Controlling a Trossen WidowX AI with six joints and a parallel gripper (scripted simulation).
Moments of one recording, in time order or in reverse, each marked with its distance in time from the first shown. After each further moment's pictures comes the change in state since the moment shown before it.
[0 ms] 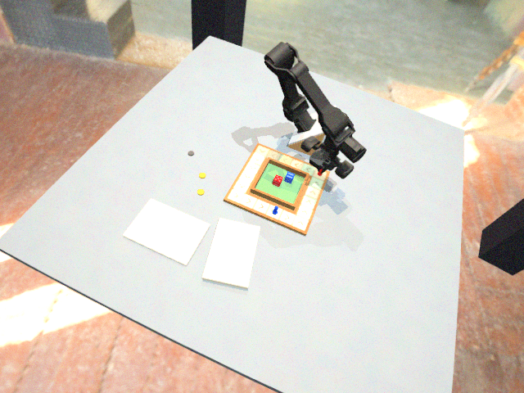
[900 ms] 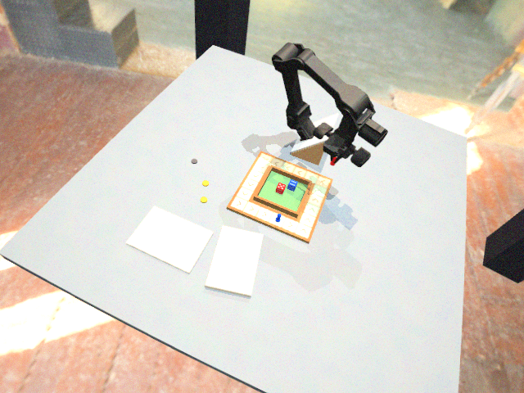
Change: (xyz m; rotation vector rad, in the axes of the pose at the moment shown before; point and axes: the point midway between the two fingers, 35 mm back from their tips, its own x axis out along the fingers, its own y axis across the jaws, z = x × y) arm -0.104 0.009 0.000 -0.016 -0.005 -0.007
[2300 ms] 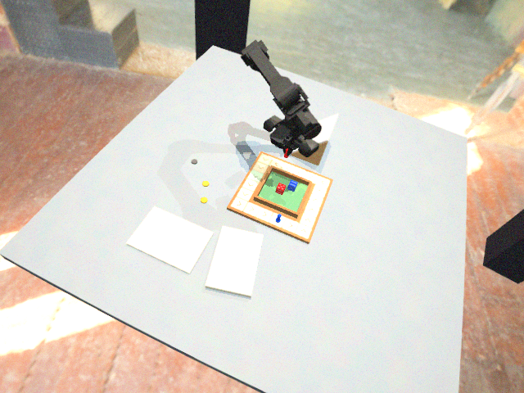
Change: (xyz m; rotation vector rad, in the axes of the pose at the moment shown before) arm 0.018 -0.137 0.080 -0.007 0.010 0.038
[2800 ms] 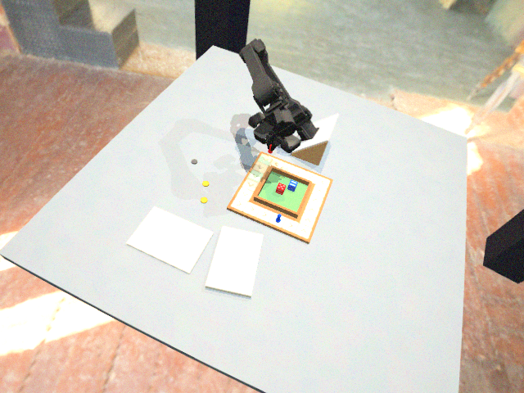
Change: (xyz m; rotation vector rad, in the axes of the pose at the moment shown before) arm 0.027 -0.067 0.001 0.013 -0.005 -0.030
